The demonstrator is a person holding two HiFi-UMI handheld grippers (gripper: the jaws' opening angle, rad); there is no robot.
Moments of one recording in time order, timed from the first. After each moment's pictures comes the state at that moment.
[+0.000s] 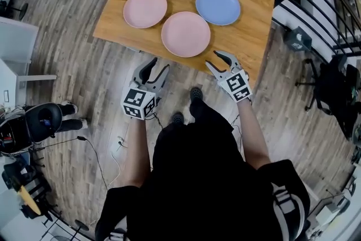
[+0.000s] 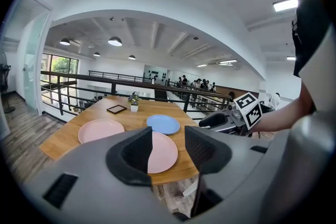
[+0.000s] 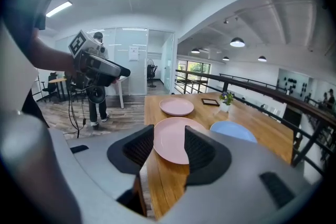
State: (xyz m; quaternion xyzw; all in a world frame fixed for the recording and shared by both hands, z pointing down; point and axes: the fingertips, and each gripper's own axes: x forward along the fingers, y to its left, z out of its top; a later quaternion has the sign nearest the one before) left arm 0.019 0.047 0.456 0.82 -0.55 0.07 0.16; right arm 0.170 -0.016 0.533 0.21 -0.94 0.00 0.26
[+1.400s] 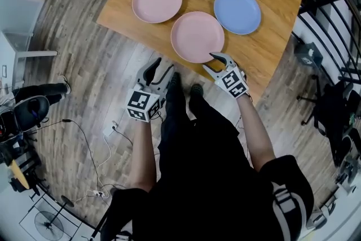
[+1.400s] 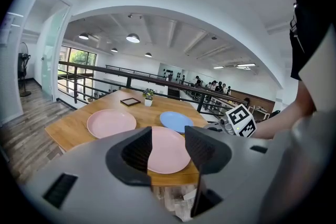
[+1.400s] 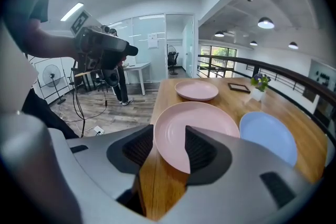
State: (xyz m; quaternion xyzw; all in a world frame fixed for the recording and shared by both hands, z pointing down) left arm -0.012 0.012 0.494 0.76 -0.61 0.04 0.21; right arm 0.111 -0.047 0.625 0.06 -0.94 0.01 0.33
